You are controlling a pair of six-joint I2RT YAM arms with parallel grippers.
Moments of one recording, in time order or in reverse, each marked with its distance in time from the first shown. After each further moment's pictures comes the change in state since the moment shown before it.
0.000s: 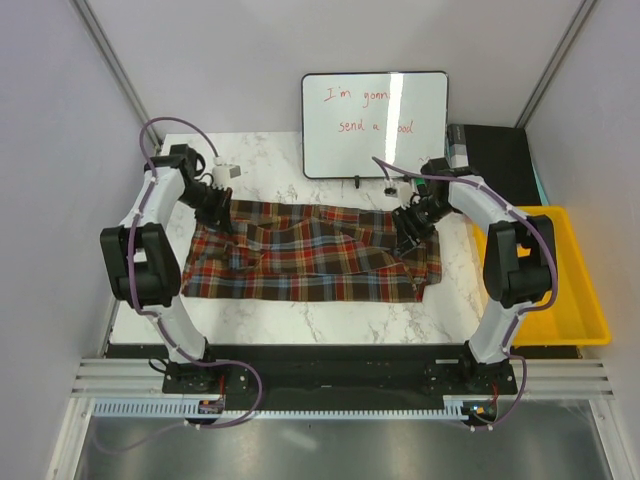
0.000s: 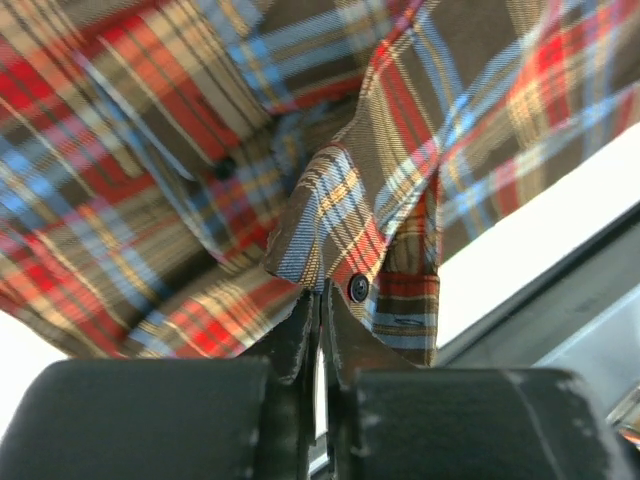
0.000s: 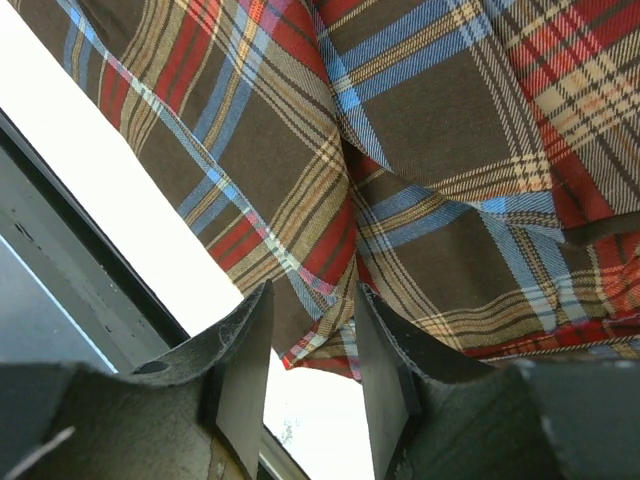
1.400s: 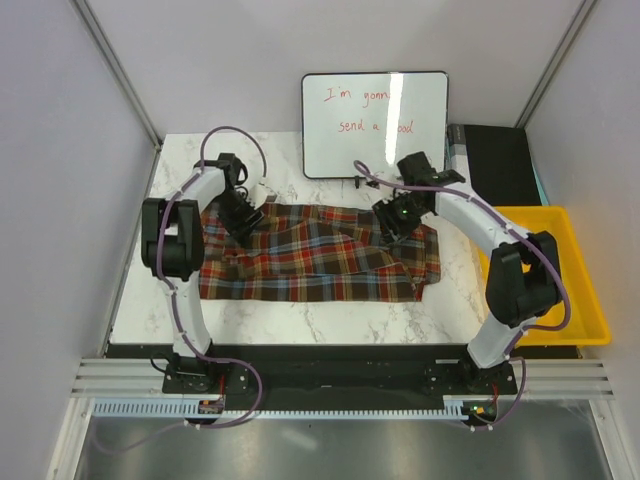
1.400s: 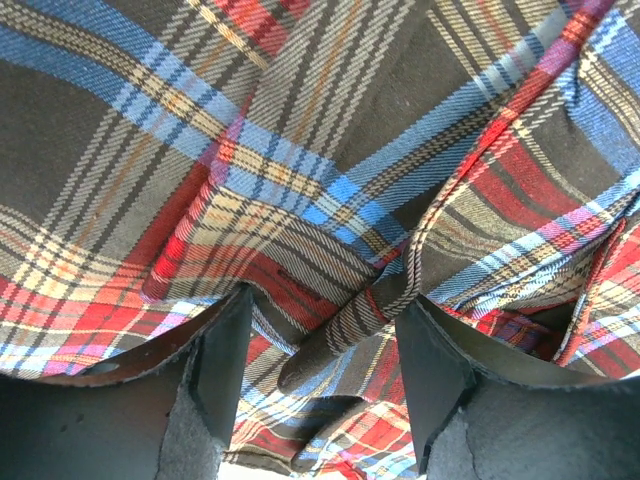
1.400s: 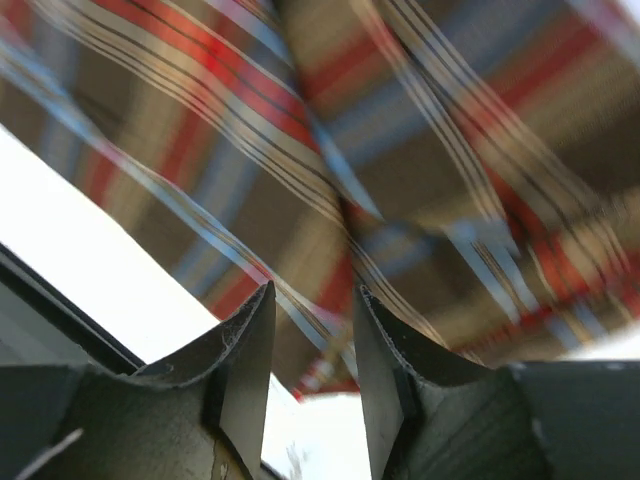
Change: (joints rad) left arm -0.168 0.272 0.045 0.149 -0.319 0.324; right arm 0.137 -0.132 -0.031 0.154 0.228 0.219
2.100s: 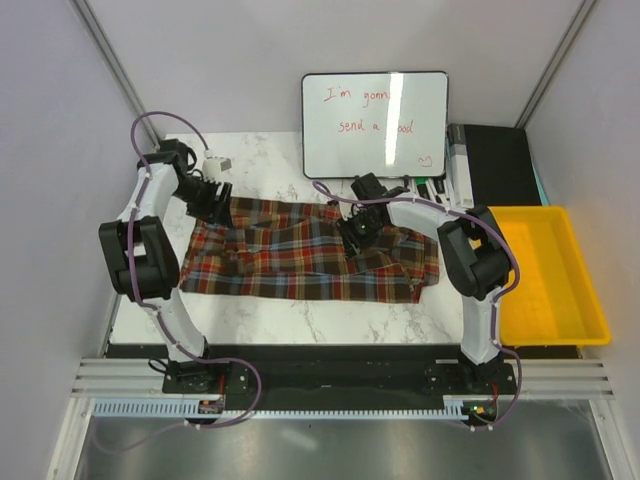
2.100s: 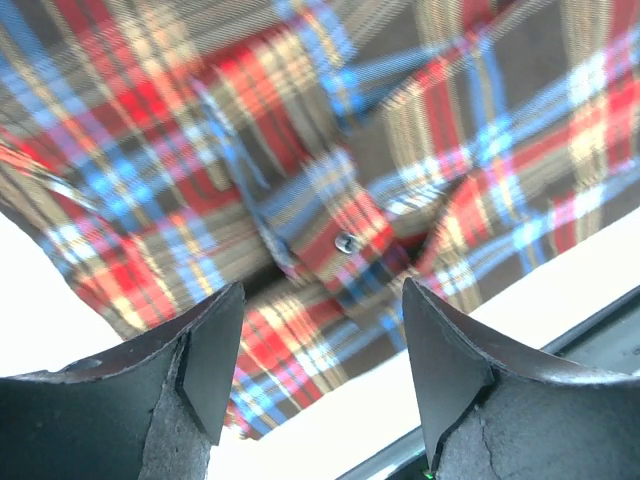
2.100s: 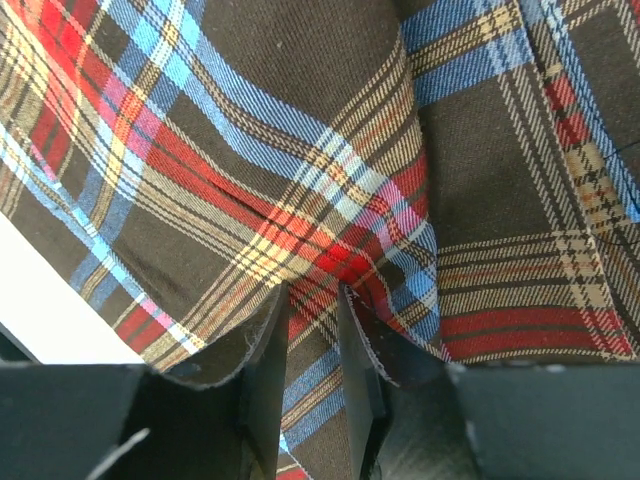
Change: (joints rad) left arm 0.214 -0.177 0.029 -0.062 0.273 -0.294; right arm 0.217 0.303 0.044 0.270 -0.053 0.147
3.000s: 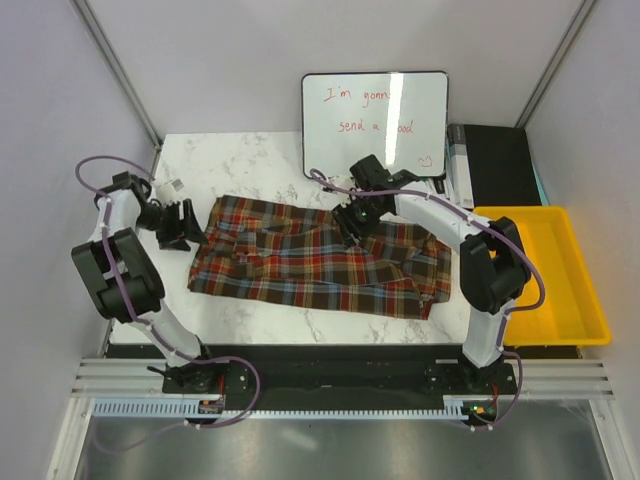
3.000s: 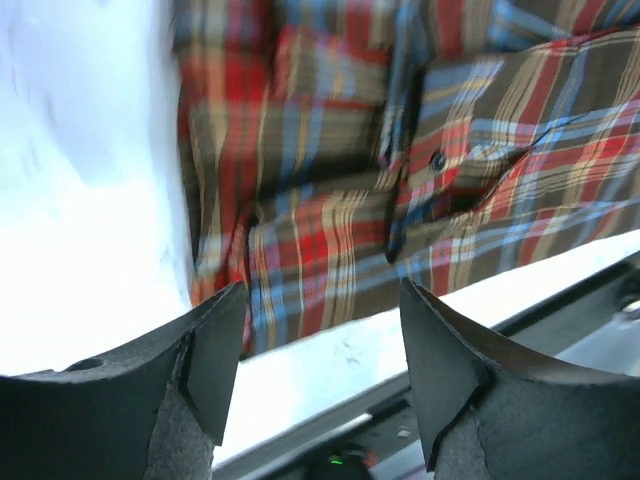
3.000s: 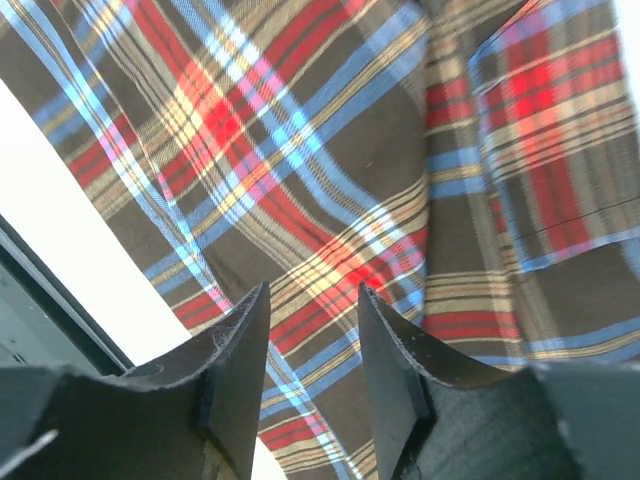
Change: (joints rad) left arm 0.294 -0.162 -0.284 0.039 0.115 -0.214; right arm 0.028 -0.132 0.133 -0.191 0.039 -0.060
